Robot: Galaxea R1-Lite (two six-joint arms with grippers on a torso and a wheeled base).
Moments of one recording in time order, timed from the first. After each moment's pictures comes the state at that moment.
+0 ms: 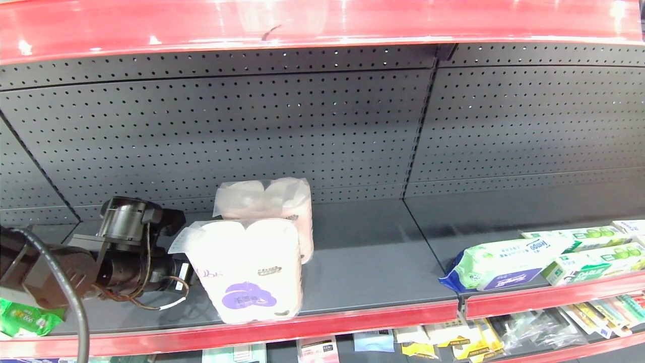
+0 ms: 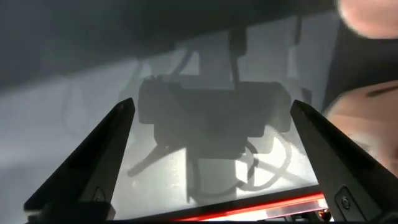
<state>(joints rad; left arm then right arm) -0.12 1.81 -0.63 -0.29 0.03 0.05 0.00 0.00 0.00 0.00 0.01 0.00</state>
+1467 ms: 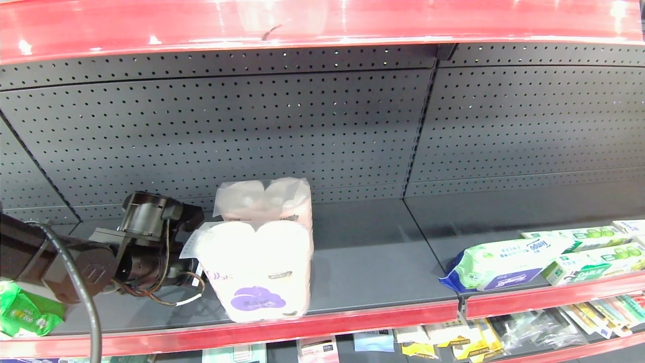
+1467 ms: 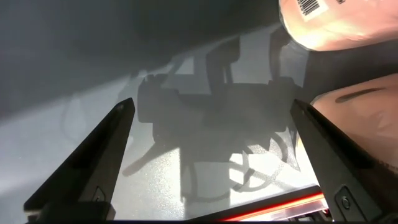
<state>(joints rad) -0.20 1.84 -0.68 -0.27 0.04 0.05 0.00 0.00 0.00 0.00 0.01 0.00</state>
